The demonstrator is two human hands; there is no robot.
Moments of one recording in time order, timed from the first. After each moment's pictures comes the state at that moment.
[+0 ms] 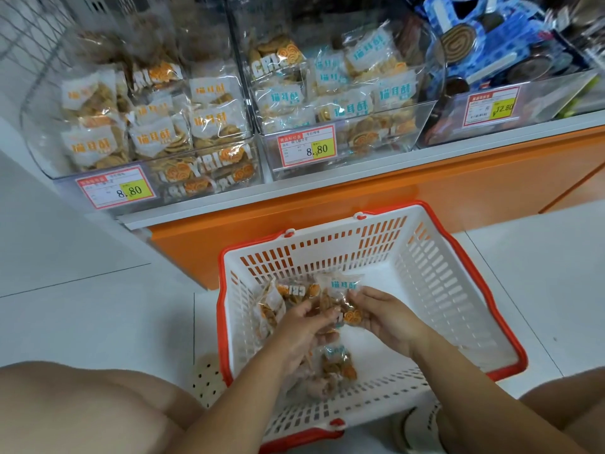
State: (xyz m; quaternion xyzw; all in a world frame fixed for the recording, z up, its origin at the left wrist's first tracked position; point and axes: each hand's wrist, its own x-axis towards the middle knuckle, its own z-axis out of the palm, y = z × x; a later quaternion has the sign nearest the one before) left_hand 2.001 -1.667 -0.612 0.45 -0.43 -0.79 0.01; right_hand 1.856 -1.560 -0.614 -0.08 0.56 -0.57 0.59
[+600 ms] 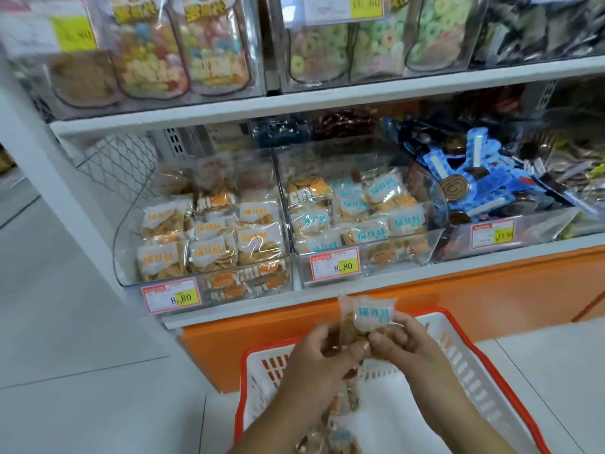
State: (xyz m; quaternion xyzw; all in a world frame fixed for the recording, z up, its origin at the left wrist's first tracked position) left_hand 1.971 -1.705 -0.476 0.36 -0.62 -0.68 0.17; right_hand 1.849 -1.605 -0.493 -0.20 0.59 -0.68 0.39
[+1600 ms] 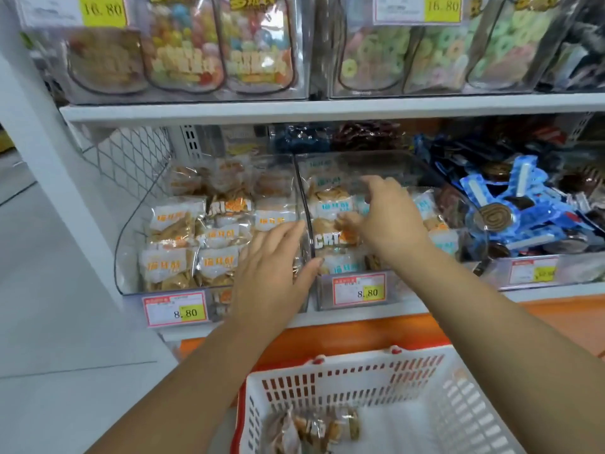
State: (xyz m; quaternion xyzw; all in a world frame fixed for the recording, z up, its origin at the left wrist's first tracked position) left_hand 1.964 -1.825 -0.408 0.34 -0.90 -0.09 0.27; right_hand 1.797 -1.771 -0.354 -0.45 0.84 -0.29 -0.05
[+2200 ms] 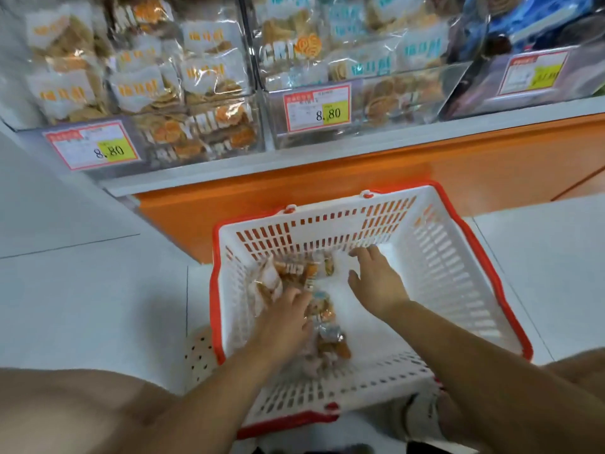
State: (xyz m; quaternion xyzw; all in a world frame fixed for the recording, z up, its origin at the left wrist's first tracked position) left_hand 2.026 -1.675 -0.634 0.30 -0.91 -0.27 -0.14; right_hand 1.845 -1.591 -0.646 -0.43 0.87 -0.17 0.18
